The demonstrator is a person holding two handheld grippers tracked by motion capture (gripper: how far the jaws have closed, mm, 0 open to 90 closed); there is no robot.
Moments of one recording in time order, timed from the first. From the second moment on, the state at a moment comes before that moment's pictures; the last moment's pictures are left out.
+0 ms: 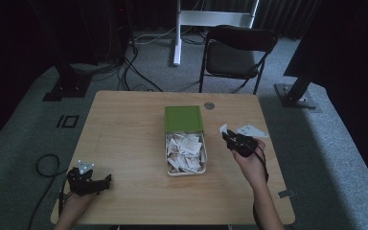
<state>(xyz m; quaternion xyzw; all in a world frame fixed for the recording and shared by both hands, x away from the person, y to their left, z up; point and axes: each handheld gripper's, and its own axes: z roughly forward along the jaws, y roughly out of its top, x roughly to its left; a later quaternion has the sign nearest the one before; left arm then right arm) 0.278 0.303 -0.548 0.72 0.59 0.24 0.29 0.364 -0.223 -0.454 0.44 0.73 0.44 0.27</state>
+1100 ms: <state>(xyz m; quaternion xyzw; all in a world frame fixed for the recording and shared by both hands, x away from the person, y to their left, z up) 0.278 0.303 -0.548 0.72 0.59 0.24 0.29 0.433 -0.251 -0.526 0.57 0.68 0.36 0.29</state>
